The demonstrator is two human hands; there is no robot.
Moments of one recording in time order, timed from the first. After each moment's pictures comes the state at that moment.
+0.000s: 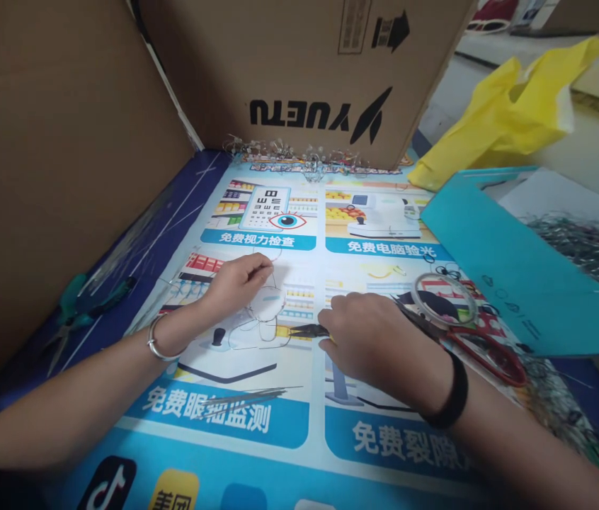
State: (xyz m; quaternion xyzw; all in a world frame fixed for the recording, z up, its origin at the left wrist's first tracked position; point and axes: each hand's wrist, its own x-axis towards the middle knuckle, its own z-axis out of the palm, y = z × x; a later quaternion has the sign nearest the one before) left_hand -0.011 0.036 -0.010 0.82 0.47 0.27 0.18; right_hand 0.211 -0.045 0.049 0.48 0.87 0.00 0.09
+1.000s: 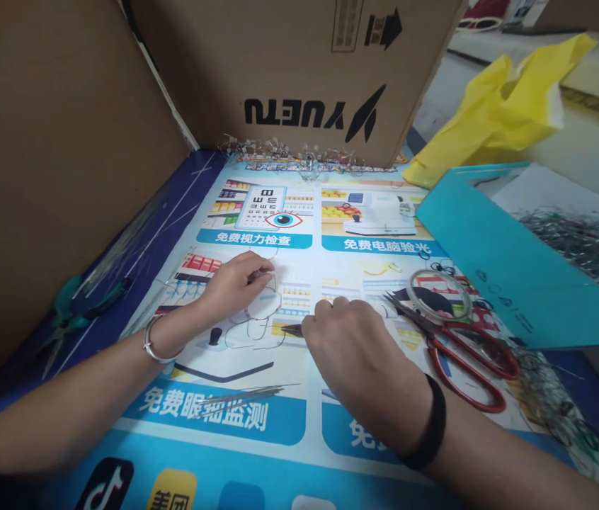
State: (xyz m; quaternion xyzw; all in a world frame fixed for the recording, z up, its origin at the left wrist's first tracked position) left_hand -0.012 0.035 -0.014 0.84 0.45 0.27 0.16; right_hand 0.188 -0.066 0.053 0.48 0.87 0.09 0.10
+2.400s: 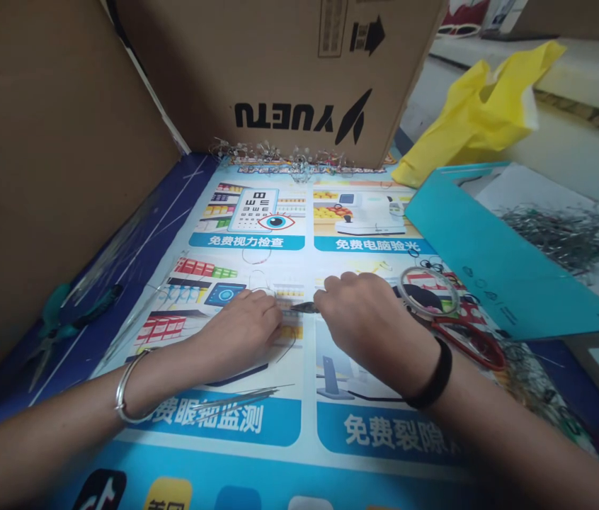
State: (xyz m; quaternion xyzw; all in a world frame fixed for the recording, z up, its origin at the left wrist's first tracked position) left_hand 0.013 -0.023 0.010 0.95 0.31 0.05 0.01; right_hand 0.215 -0.038 0.056 0.49 0.86 0.10 0.08
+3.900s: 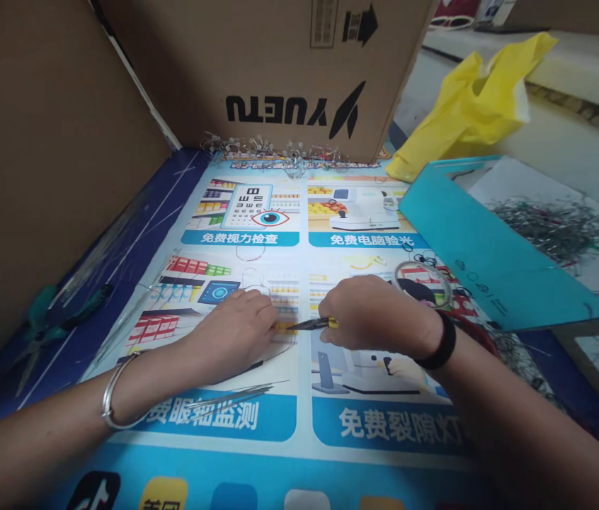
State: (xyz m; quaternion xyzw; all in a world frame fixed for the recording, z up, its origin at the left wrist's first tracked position) left_hand 0.015 -0.027 0.014 0.95 0.32 0.05 0.02; right_hand 0.229 -0.026 0.060 0.46 0.87 -0.08 0.17
